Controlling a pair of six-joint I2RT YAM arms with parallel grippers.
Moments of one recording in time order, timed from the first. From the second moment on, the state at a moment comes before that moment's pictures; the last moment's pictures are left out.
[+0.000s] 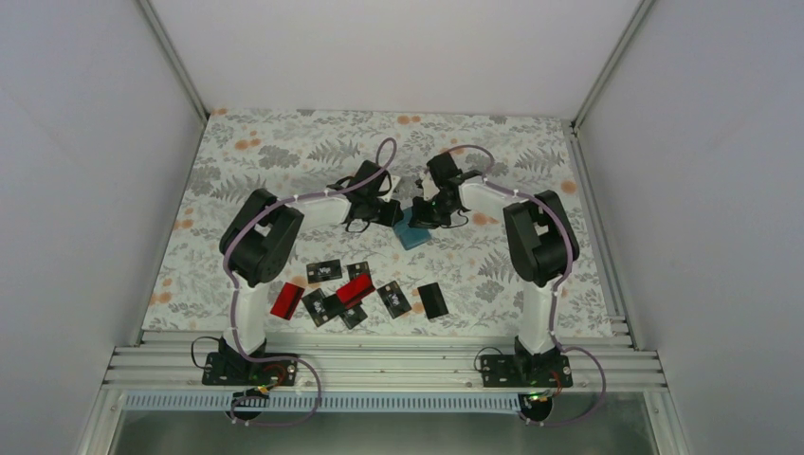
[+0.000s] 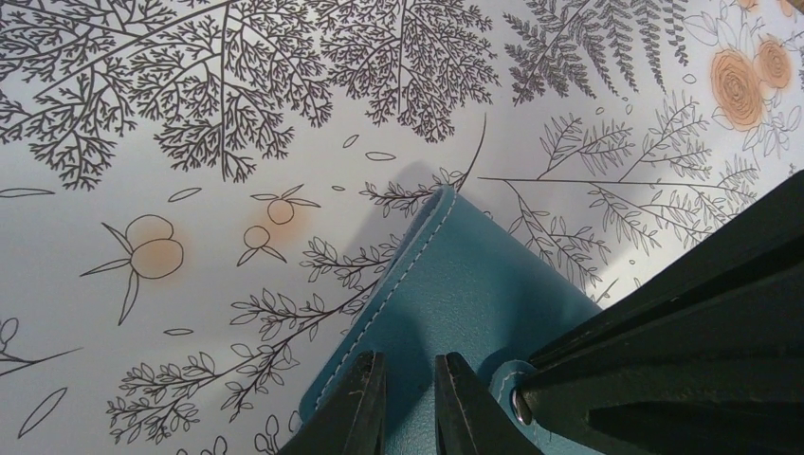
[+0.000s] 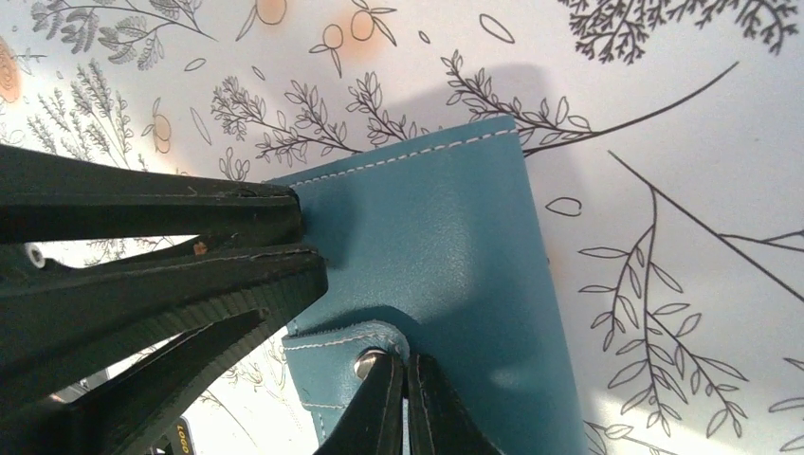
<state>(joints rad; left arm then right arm) -0.59 2.05 1.29 -0.16 0.31 -0.30 0.45 2.01 1.32 -0.57 -0.42 0.38</state>
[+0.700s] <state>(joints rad) -0.61 2.05 1.30 -0.18 0.24 -0.30 0.46 2.12 1.49 -0.78 -0.39 0.42</state>
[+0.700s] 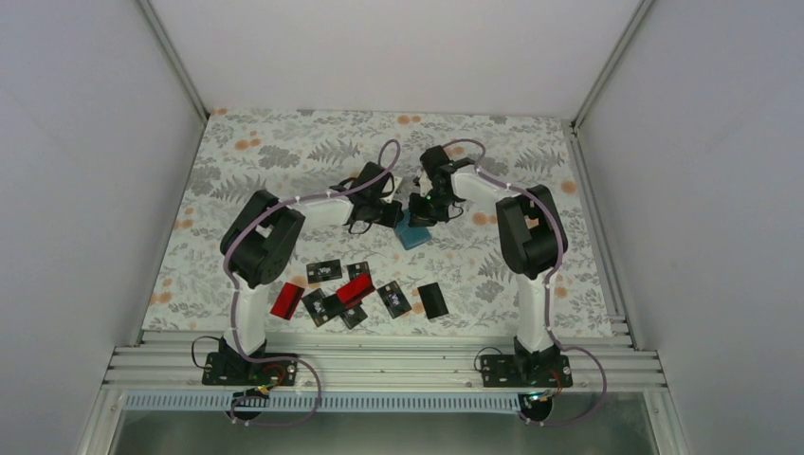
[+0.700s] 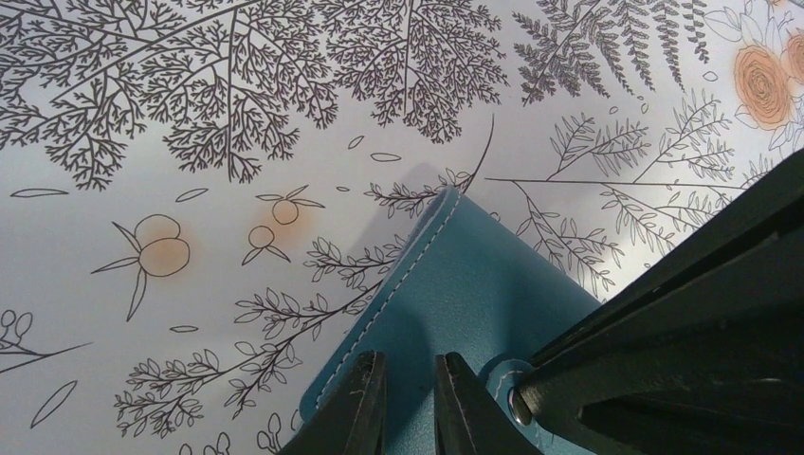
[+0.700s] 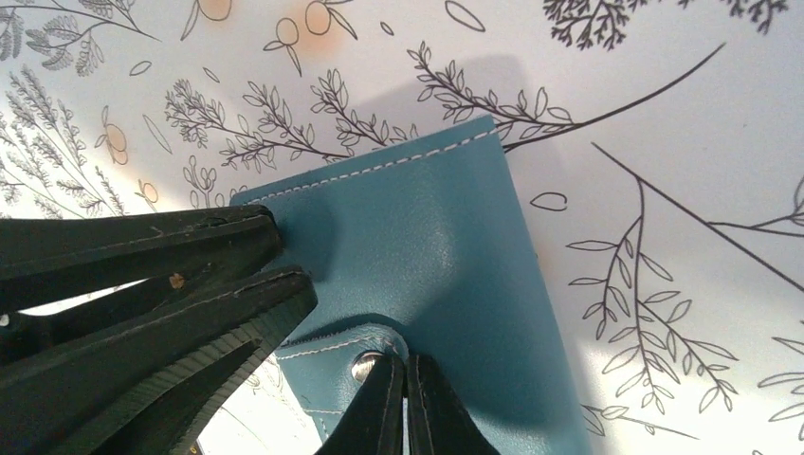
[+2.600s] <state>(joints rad) -0.66 1.93 1.23 -0.21 0.17 -0.44 0.50 2.04 1.48 -0.78 -0.39 0.40</state>
